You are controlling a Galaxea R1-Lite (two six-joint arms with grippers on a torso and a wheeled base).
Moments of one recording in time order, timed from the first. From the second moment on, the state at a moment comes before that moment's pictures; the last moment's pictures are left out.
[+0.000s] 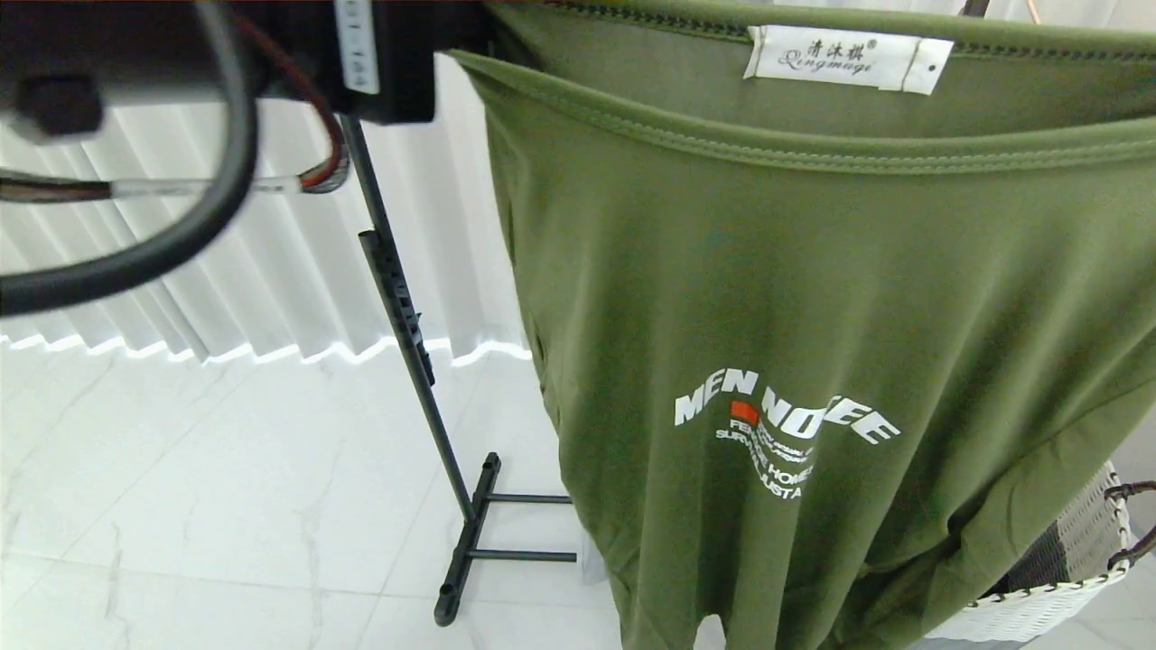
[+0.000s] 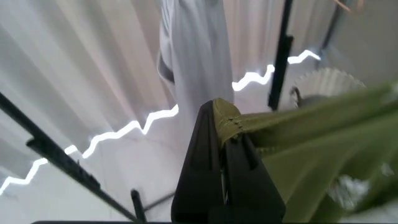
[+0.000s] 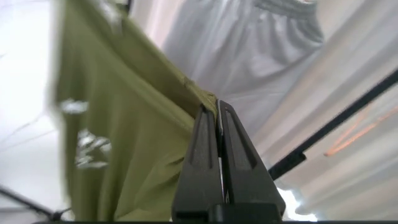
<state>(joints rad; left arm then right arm) -0.96 1.43 -1.61 0.25 0.44 0.19 1.15 1.04 -1.32 0.23 -0.46 -0.42</state>
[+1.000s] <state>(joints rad) -1.24 1.18 -1.46 0.40 0.46 0.21 1.03 1.40 -1.45 -0.16 -0.46 -0.42</state>
